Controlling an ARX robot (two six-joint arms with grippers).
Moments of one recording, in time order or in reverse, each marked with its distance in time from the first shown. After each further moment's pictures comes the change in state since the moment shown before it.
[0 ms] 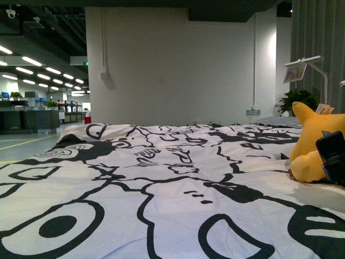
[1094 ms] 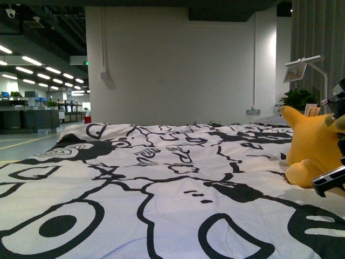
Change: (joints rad) left arm 0.000 0.000 0.000 0.000 0.000 0.000; right arm 0.025 0.043 0.003 -0.006 -0.015 -0.032
